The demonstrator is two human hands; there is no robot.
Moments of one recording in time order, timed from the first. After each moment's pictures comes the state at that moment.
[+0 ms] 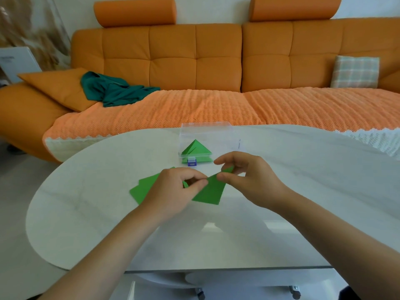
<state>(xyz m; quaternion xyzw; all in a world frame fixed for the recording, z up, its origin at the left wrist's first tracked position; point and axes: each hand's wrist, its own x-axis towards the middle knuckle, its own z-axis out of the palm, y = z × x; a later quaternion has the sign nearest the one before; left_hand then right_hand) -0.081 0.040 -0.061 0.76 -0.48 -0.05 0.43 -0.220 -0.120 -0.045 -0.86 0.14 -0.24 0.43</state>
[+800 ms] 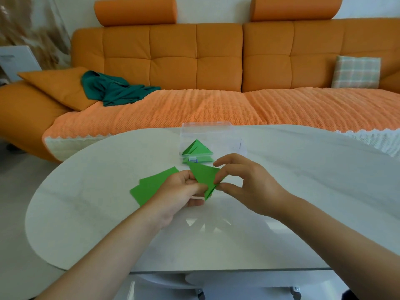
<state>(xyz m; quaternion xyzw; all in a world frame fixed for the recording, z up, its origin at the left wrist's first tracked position) -0.090 0.030 -0.062 0.68 -0.24 -0.37 0.58 -0.220 -0.122 -0.055 -0.94 0.04 -0.25 0.25</state>
